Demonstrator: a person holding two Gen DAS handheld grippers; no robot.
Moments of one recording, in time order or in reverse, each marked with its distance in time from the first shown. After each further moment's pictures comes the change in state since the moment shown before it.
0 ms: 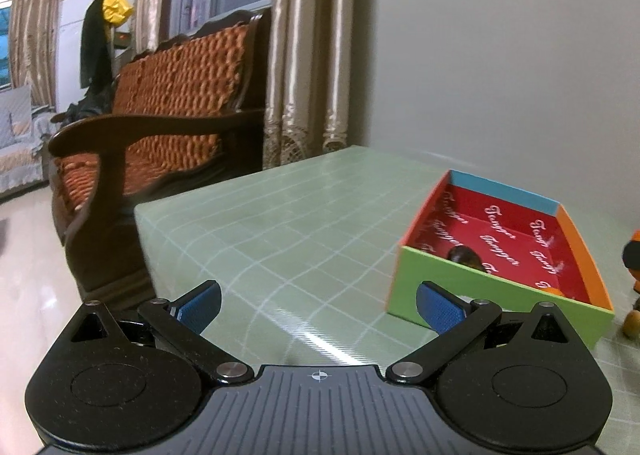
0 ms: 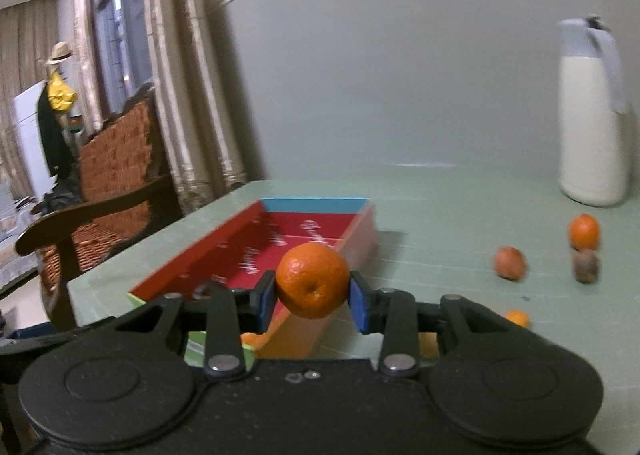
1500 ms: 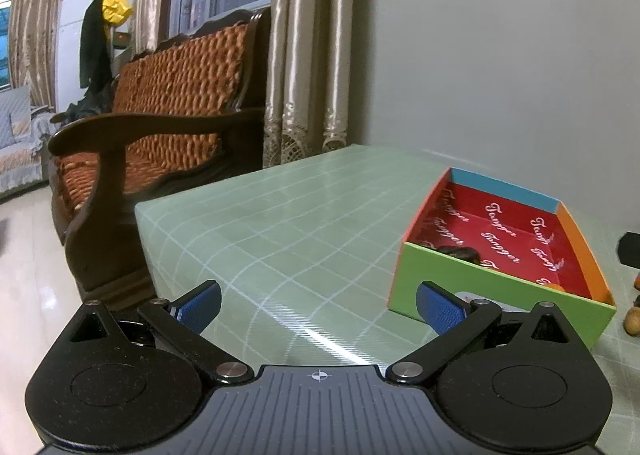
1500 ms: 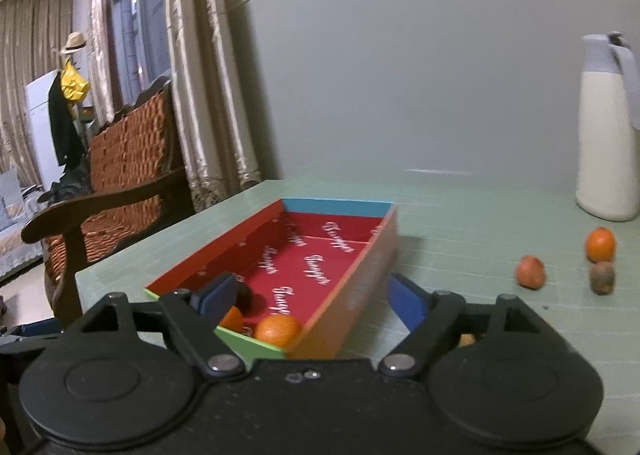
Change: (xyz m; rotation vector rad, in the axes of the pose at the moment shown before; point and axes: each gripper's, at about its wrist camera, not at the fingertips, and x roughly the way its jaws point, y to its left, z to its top) left arm -0.001 -0.002 -0.003 0.010 -0.002 -0.010; right arm -0.002 0.012 -0.001 -0.033 -0.008 -0.002
